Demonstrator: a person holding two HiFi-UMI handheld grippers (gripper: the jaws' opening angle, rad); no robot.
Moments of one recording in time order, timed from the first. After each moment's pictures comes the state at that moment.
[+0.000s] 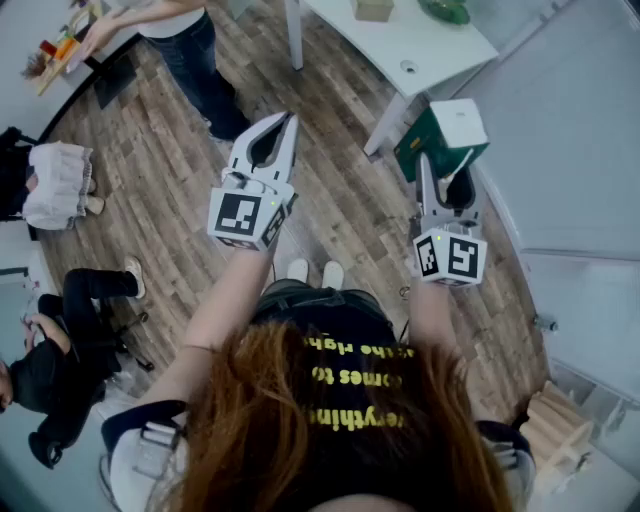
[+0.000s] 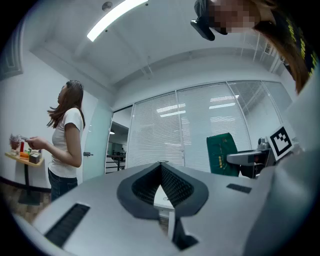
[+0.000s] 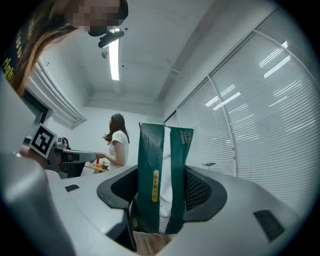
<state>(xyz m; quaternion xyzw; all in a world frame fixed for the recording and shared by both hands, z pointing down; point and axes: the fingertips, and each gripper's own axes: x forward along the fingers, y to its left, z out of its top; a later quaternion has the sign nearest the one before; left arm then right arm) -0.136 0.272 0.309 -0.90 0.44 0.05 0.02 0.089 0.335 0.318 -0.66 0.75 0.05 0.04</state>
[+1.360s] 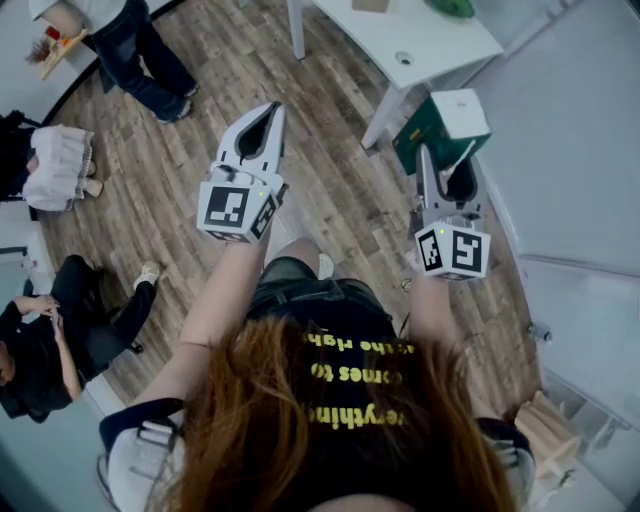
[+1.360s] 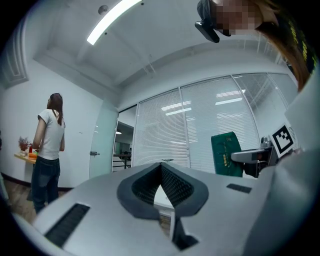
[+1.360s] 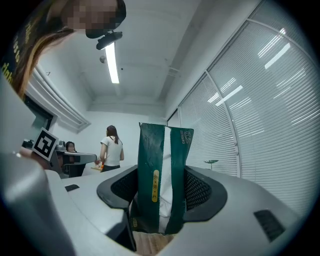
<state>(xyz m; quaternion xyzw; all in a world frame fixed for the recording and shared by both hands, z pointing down) -0.101 0.272 0.319 -0.88 0.48 0.05 0.02 0.141 0.326 0.328 -0.63 0.78 0.03 0.05</state>
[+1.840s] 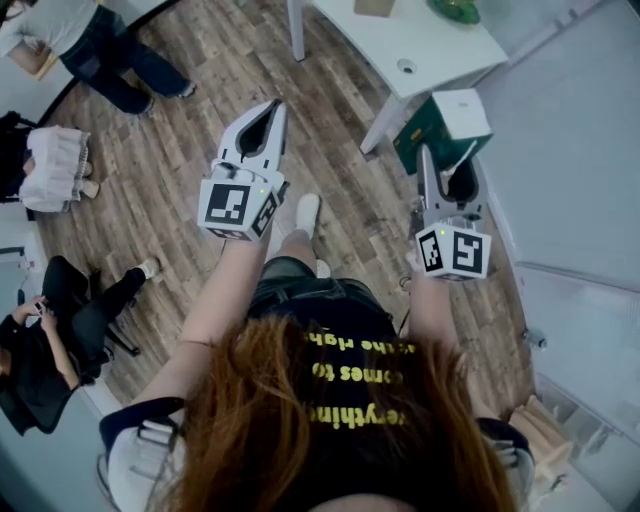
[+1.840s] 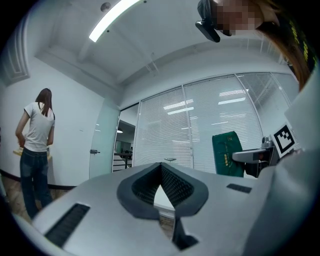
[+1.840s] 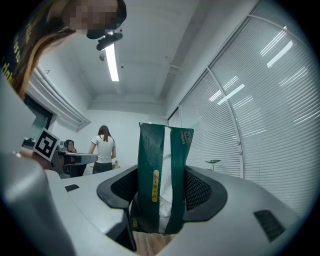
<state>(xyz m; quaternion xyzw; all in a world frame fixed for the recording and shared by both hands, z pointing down) -0.095 0.223 0.329 -0.87 0.48 0.05 0.02 0.146 0.279 0.334 -0.63 0.78 0.03 0.04</state>
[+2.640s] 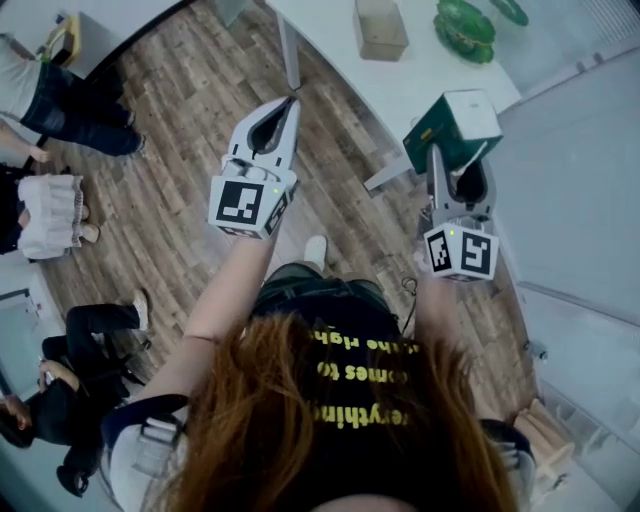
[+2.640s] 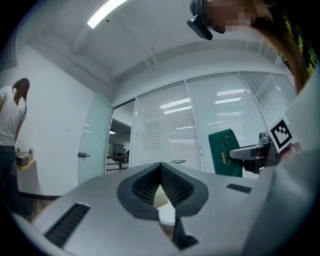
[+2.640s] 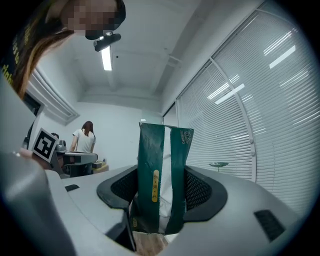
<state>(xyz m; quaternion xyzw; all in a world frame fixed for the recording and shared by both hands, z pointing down) -0.102 -0.011 0.319 -0.90 0.44 0.05 0.03 0.129 0.058 0.321 -0.65 0.75 0.04 0.03</state>
